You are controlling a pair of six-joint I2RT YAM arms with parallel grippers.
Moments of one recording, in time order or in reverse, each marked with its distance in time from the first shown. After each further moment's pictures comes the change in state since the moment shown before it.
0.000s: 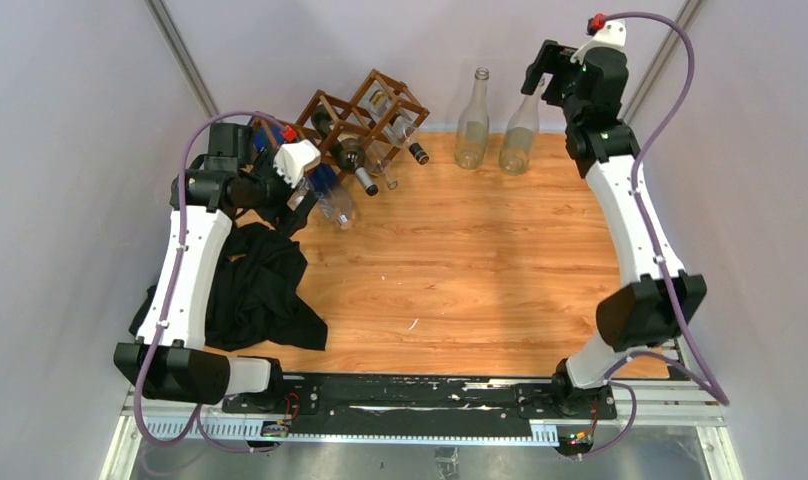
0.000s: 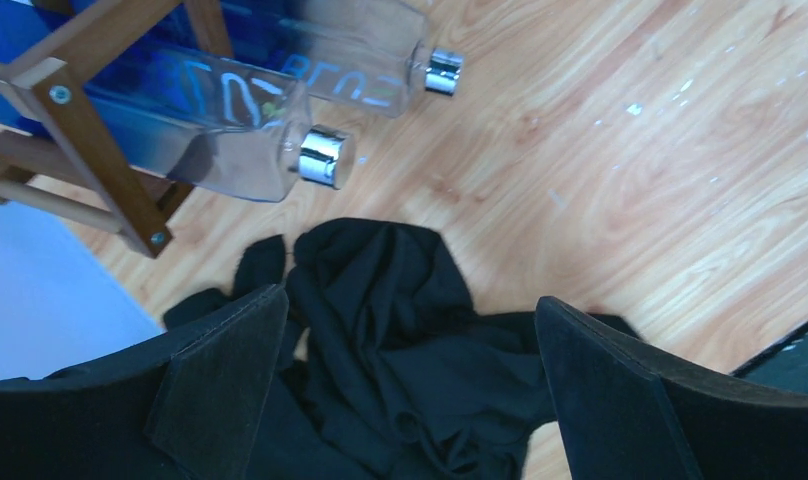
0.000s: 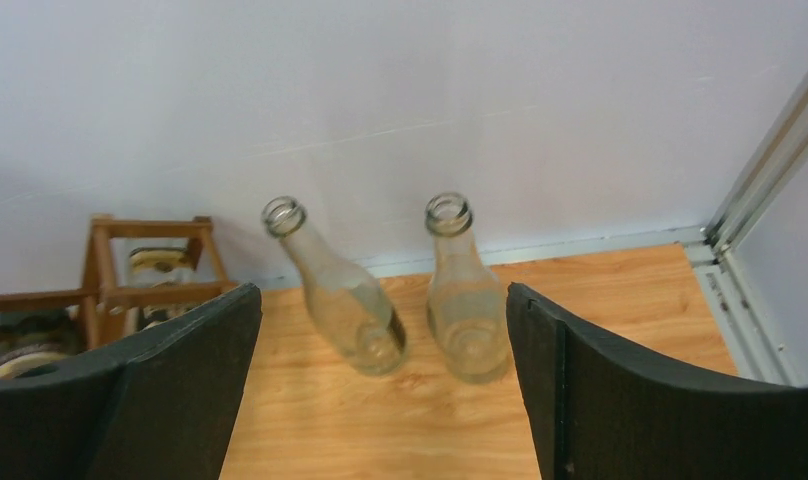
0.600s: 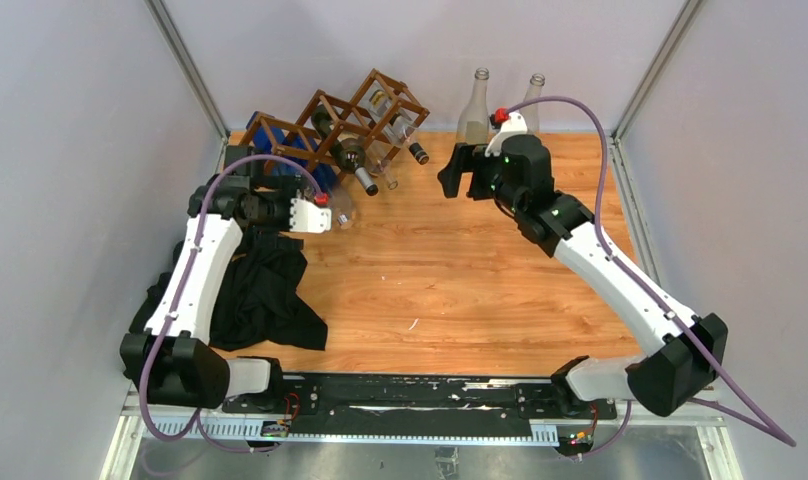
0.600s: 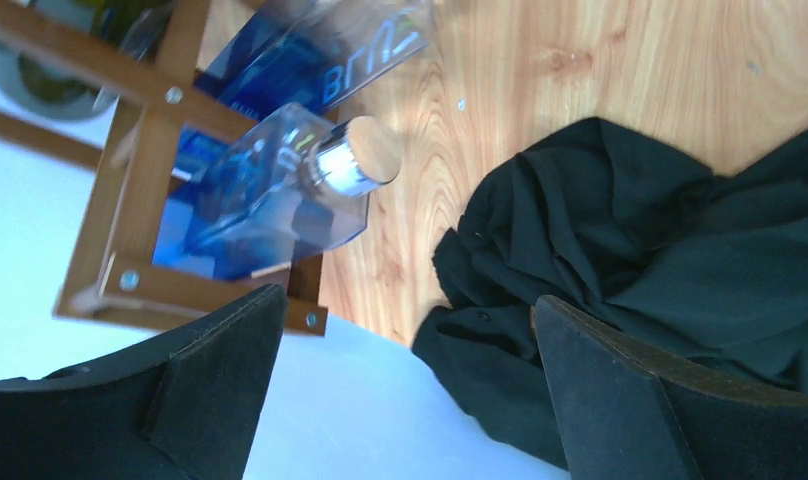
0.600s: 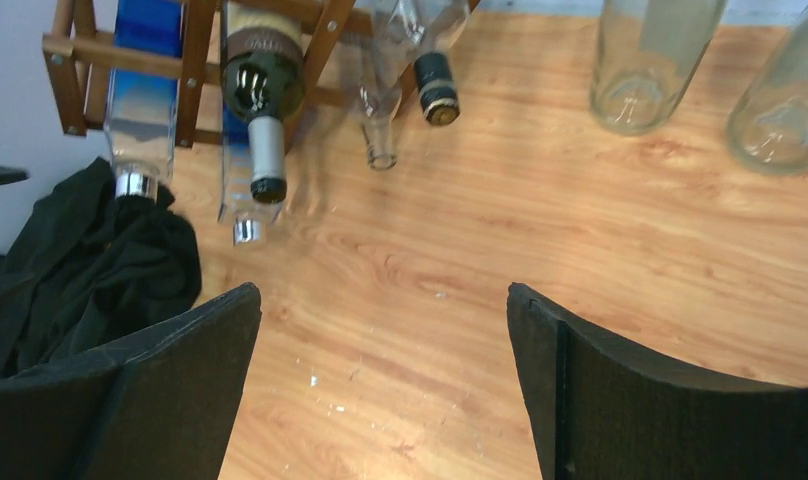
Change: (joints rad) left arm 0.019 -0.021 -0.188 0.082 -0.077 0.877; right arm 0.403 -0.344 -0.518 -0.076 -0.051 0.134
